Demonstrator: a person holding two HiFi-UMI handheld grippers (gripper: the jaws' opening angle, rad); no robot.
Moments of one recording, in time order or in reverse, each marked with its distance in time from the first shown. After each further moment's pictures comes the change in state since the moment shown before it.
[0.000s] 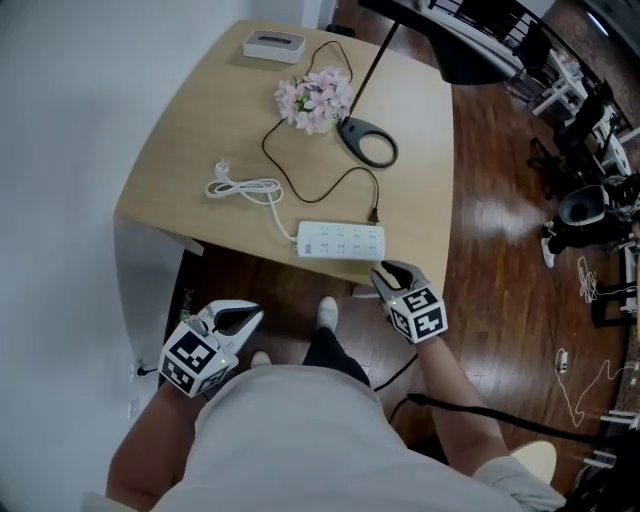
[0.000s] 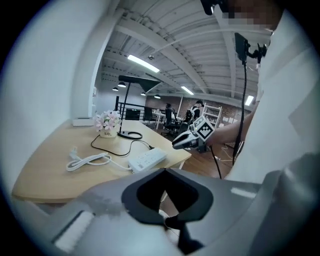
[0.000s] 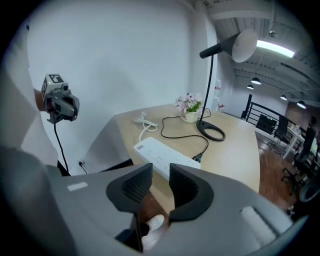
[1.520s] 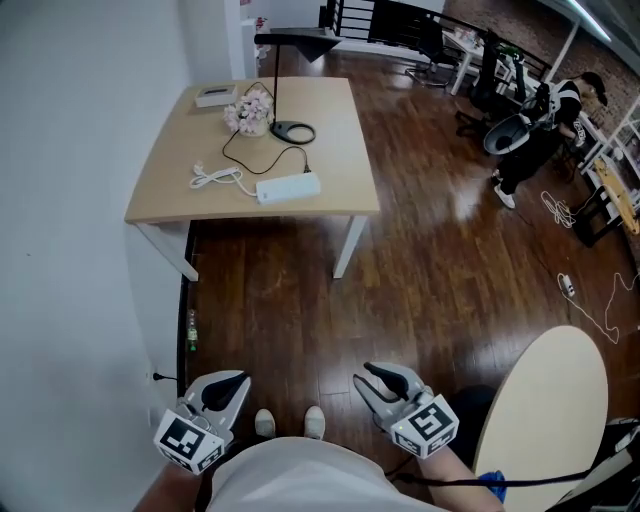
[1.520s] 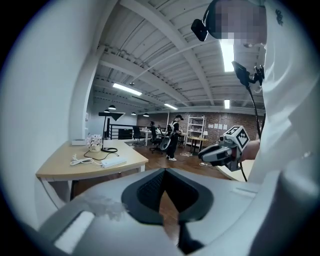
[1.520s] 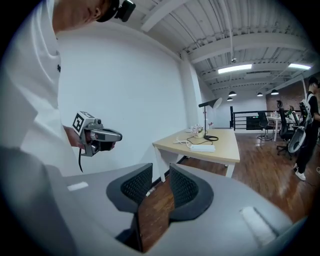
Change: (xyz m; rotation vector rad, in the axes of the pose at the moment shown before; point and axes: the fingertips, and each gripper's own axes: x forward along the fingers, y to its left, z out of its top) left arm -0.232 -0.356 -0.109 0.150 -0.195 -0.008; right arm -0.395 0.398 -0.164 0.182 -0.391 -0.014
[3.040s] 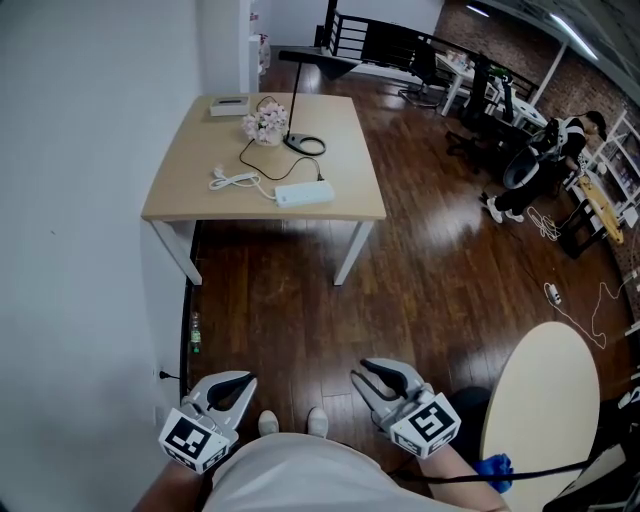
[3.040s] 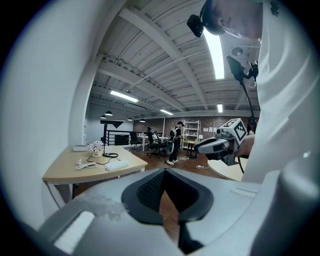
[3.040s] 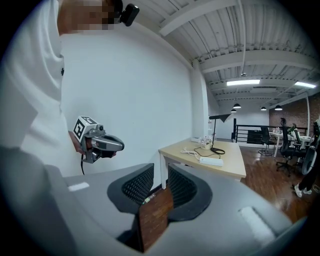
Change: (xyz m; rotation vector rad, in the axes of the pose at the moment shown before) left arm -0.095 0.004 -0.011 0.037 -0.073 -0.045; right arm 0.009 0.109 0.050 -0.114 -0.054 -0.025
